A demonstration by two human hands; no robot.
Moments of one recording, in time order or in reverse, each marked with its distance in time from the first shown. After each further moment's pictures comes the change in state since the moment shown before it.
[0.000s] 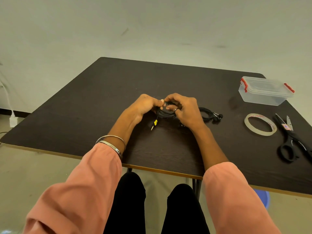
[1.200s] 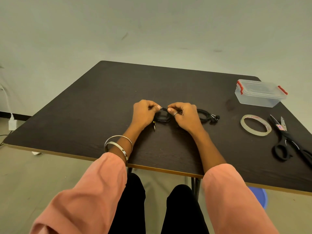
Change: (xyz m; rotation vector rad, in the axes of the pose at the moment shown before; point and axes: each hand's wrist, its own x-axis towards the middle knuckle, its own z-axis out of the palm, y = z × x) left_hand -0.001 -0.032 0.012 0.434 0.355 0.376; right_hand -0.012 -0.006 0.001 -0.038 -0.028 0.316
